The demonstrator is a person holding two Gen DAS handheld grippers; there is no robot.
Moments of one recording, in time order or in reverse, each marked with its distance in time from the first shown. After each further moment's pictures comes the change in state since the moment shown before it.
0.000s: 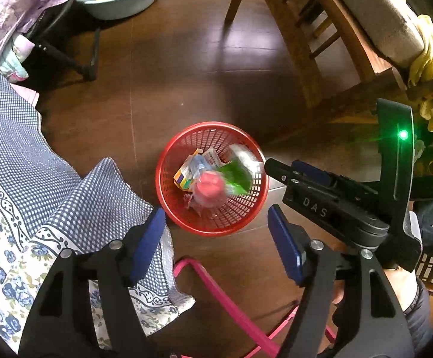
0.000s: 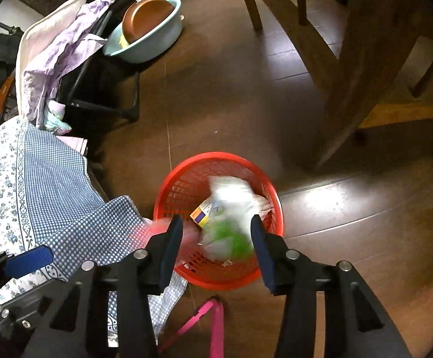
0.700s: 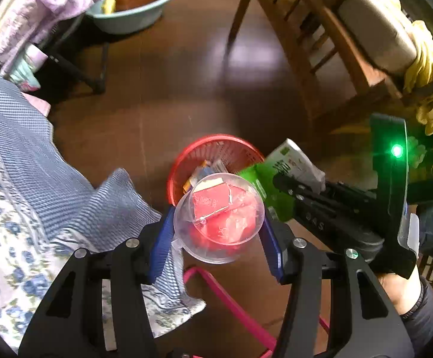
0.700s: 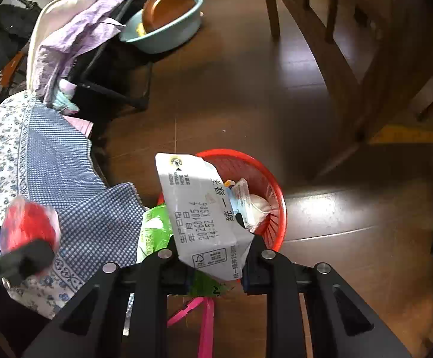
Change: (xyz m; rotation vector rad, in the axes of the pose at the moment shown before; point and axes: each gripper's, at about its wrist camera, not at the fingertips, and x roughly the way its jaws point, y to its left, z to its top) left arm -0.016 0.004 -0.002 0.014 -0.058 0.017; right arm -0.003 0.016 -0.005 -0.085 0.003 -0.029
